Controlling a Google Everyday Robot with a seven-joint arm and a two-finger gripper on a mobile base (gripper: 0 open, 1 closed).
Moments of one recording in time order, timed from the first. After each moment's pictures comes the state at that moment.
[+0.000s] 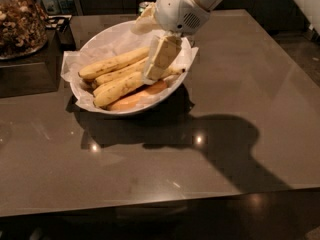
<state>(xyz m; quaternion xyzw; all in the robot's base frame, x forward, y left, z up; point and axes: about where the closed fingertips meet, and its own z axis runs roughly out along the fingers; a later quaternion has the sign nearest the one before) 0.538 0.023 0.989 -0.75 0.56 0.16 0.30</state>
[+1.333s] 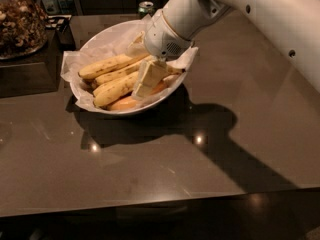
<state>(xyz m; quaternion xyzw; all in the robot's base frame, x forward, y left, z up) 0.557 0.048 0.926 -0.74 0.57 0.19 0.29</state>
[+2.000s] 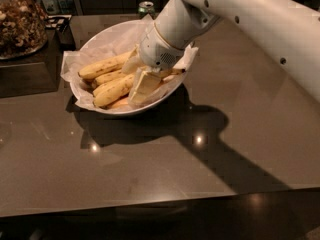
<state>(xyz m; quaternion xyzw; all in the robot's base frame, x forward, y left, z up) 0.551 0.057 0.904 -0.75 0.57 0.17 0.27</state>
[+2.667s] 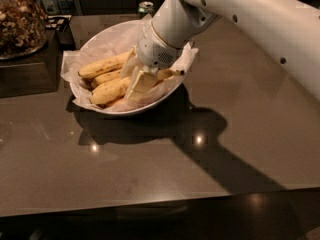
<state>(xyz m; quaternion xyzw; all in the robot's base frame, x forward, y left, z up) 0.548 0.059 0.905 -0.76 0.57 0.16 0.27</state>
